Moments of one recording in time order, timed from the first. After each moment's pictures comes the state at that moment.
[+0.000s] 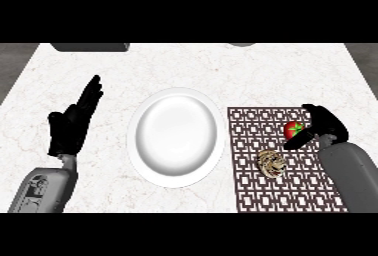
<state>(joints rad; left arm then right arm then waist) -0.24 0.24 -0.04 -1.44 -0.03 0.08 0.11 -0.43 -0.40 0.15 -1.08 0.52 0.10 0.79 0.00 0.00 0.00</state>
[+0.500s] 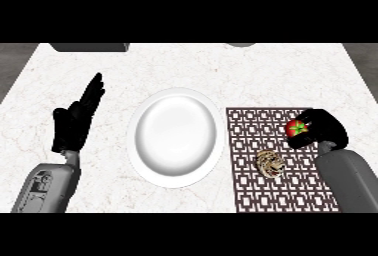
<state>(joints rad) -0.27 0.21 -0.01 -1.40 -0.07 0.06 0.10 -0.38 -0.36 0.11 -1.09 0.66 0.01 0.70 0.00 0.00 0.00</state>
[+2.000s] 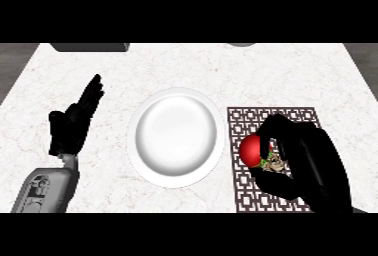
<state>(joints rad) -0.25 0.19 0.01 -1.45 -0.08 0.03 0.13 -0.18 -0.32 0.42 -2.02 0.86 -0.04 0.47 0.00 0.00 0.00</state>
